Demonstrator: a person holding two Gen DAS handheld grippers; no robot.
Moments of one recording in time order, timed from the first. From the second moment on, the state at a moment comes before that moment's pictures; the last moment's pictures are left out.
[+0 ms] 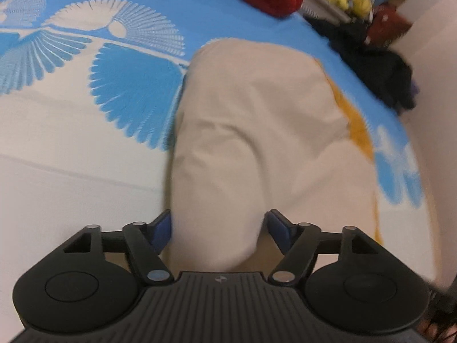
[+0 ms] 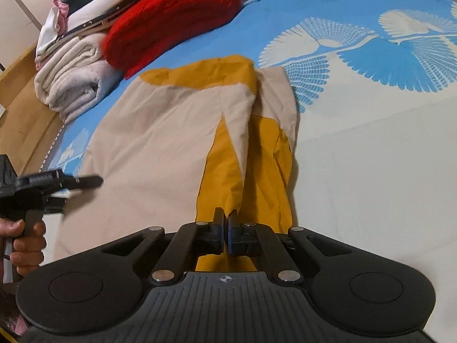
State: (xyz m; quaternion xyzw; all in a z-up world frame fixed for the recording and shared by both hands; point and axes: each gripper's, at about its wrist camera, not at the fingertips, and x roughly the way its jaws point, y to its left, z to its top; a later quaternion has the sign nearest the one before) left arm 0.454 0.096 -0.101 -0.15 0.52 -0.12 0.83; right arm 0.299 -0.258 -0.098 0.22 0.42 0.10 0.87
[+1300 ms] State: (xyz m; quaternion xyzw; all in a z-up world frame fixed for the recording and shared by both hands) left arm 0.320 0.087 -0.045 0.12 0.47 -0.18 0.85; right arm 0.234 -0.250 -0.061 0.01 0.39 -0.01 0.92
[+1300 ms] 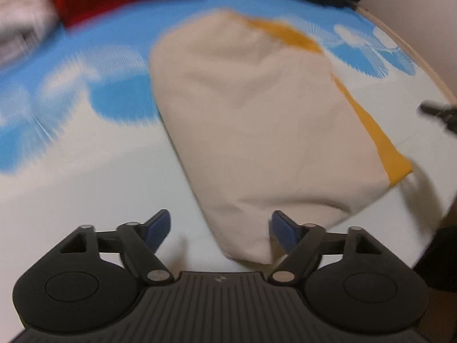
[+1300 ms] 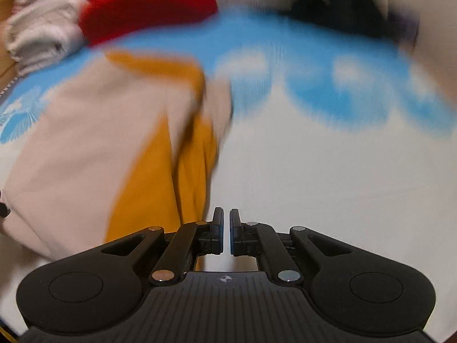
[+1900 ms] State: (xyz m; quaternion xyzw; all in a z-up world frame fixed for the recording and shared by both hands) left arm 0.084 0.081 0.037 0.06 0.25 -0.03 0.97; right arm 0.021 -0.194 0.028 0.01 0.14 -0.03 0.99
